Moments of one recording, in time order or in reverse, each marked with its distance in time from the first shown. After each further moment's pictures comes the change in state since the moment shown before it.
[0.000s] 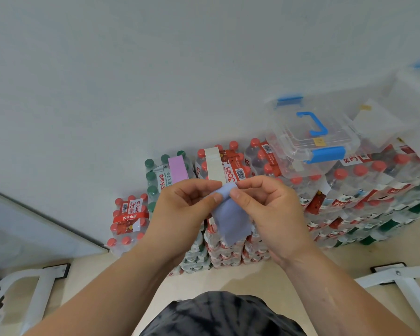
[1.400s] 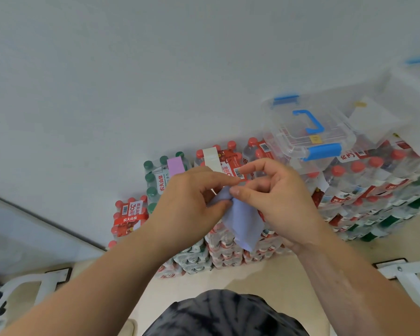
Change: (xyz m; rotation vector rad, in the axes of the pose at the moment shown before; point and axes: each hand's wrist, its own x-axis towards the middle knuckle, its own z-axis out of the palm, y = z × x) left_hand 0.006 0.025 0.001 0.769 -0.158 0.512; right_hand 0.009 -0.023 -0.014 -0.099 -0.107 0.012
